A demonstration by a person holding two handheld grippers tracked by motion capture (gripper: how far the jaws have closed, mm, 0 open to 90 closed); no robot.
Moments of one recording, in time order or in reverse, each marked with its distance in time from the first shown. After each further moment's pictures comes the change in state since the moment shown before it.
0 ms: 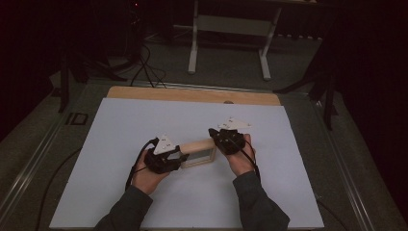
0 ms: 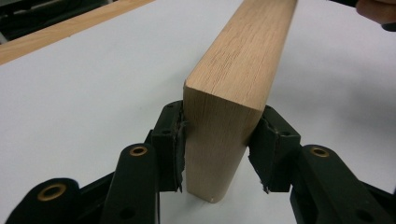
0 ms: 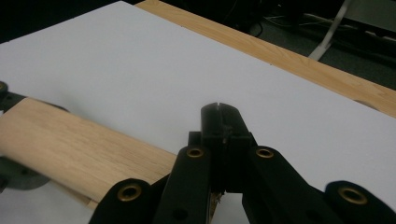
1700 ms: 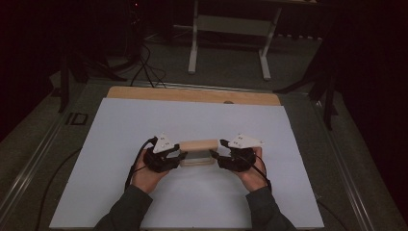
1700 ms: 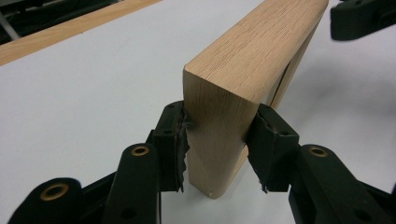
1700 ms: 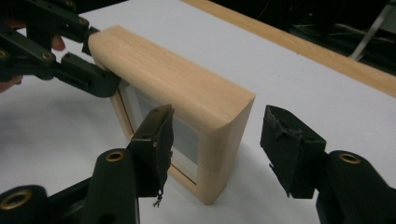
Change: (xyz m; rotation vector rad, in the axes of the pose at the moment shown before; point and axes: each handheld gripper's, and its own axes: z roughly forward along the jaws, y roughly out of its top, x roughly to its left) left arm 0.003 -0.001 0.001 0.004 0.026 -0.008; right arm 0.001 -0.038 -0.033 -0.018 0.117 -0.073
